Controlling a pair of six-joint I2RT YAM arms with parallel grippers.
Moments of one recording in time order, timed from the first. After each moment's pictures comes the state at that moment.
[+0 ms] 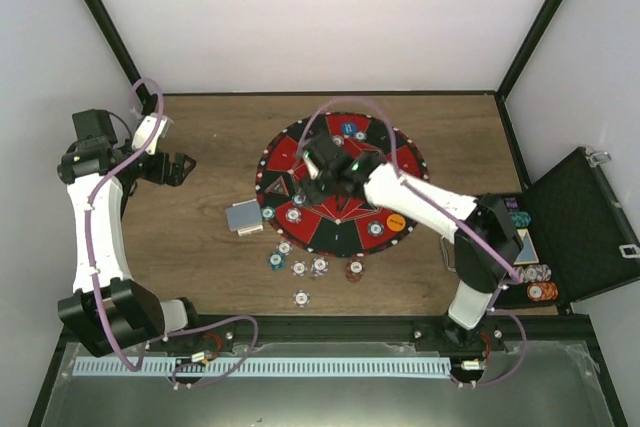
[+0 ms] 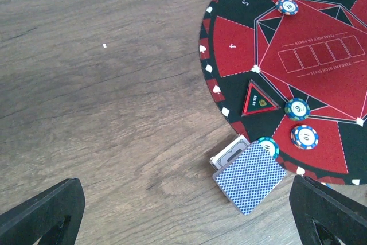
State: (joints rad) left arm 0.34 1.28 1.35 -1.04 0.56 0.53; right arm 0.78 1.75 1.48 -0.62 0.11 0.16
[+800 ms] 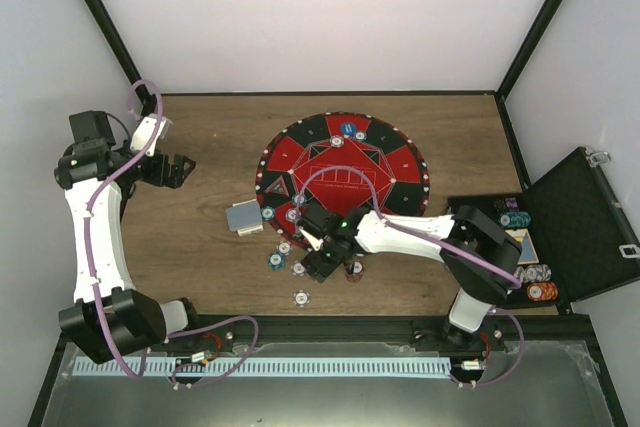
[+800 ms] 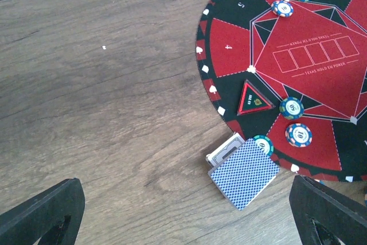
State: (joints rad) left arm 0.34 1.24 1.36 -1.08 0.56 0.53; right arm 1.05 1.68 1.04 -0.61 -0.08 0.20
